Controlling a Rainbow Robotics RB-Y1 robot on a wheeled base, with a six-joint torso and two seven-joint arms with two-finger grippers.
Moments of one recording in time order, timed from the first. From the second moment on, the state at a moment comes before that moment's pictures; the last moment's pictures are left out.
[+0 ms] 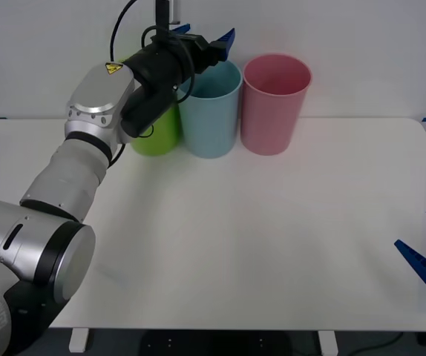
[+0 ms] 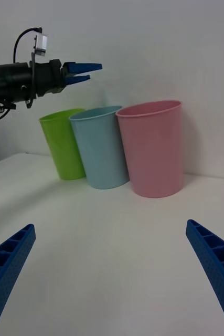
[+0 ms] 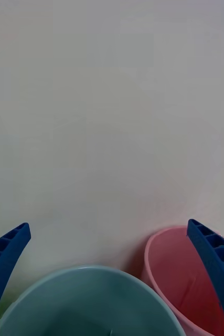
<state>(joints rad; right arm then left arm) 0.35 -0.40 -0.52 -1.66 0.96 -1.22 0.00 -1.04 0.15 0.02 -0.76 -1.45 -0.34 0.24</state>
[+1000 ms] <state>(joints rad) 0.35 -0.40 -0.52 -1.66 0.96 -1.22 0.00 -0.66 0.42 -0.13 -1.19 -1.03 -0.40 0.22</state>
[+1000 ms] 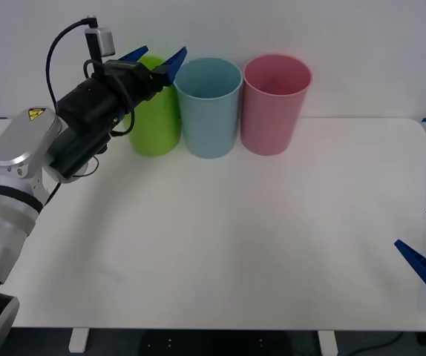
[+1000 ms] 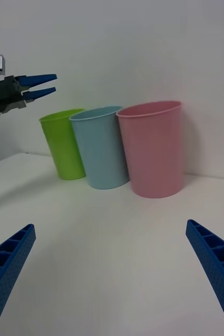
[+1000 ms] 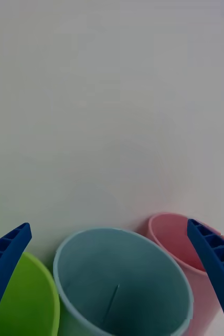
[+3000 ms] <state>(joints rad) 0.35 -0.40 -0.52 -1.66 0.96 -1.22 0.00 0.34 0.54 0.56 -1.99 -1.22 -0.95 0.43</state>
